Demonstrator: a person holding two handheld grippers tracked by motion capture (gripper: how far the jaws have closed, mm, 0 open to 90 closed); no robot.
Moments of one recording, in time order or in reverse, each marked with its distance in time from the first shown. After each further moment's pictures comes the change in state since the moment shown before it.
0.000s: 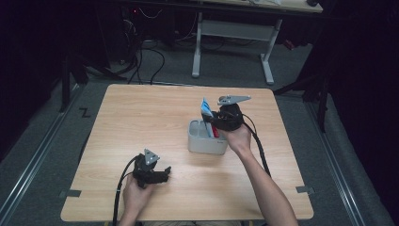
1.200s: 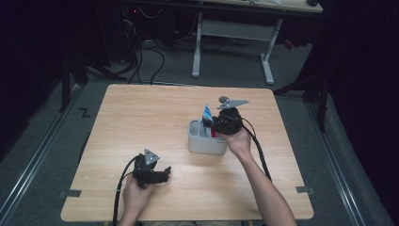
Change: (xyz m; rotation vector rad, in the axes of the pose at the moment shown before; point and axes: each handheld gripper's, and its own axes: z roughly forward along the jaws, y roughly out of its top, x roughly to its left) left arm 0.000 0.000 0.000 -0.001 -0.001 -0.002; right arm -0.005 -0.016 0.011 0.057 0.008 0.017
